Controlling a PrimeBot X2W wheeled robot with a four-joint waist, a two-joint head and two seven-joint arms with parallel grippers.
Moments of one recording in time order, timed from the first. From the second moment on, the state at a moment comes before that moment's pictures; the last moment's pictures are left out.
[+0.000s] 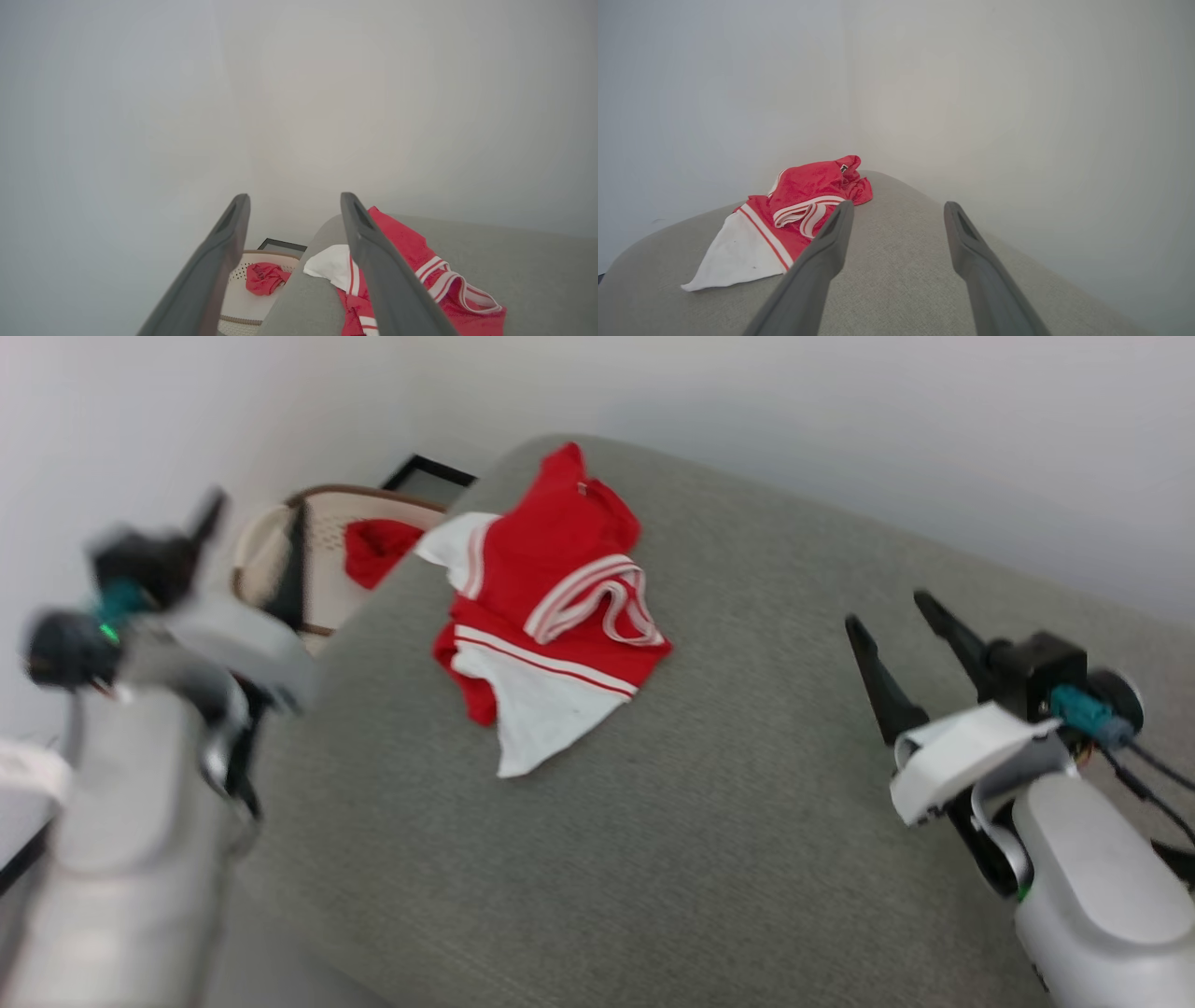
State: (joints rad) left arm -0.70 0.30 -0.09 0.63 -0.23 -0.12 -0.19; right arm -0.59 -0.25 0.38 0.59 0.35 0.13 -0.26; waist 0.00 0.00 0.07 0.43
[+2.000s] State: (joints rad) left arm -1.20 0.68 -0.84 0.59 -1.14 -0.13 0.19; right arm -0.55 -0.19 0.29 0.36 0.33 0.13 -0.23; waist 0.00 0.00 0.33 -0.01
